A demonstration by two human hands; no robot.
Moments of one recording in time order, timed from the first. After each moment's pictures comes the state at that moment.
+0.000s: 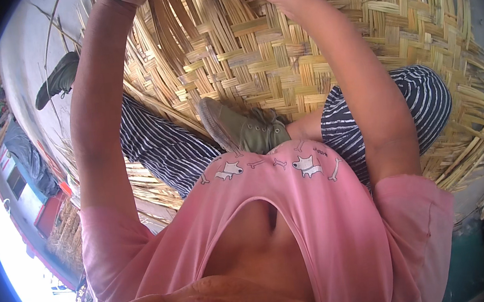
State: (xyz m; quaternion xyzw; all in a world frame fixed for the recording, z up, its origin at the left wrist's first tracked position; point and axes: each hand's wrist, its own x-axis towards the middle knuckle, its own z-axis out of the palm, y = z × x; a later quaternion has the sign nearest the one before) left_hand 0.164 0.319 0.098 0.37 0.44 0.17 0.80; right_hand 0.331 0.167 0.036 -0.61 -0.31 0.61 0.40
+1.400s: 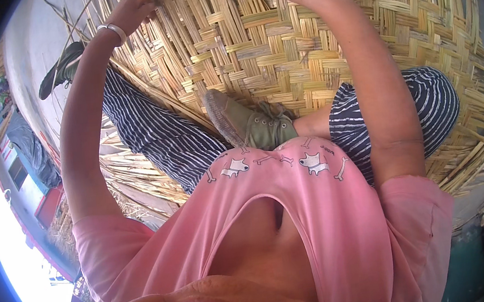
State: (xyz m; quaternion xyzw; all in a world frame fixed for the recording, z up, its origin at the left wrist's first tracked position) left_hand -0.014 0.334 0.040 0.81 0.46 -0.20 0.30; right_hand 0.343 0.162 0.064 -0.69 -0.61 0.37 0.13
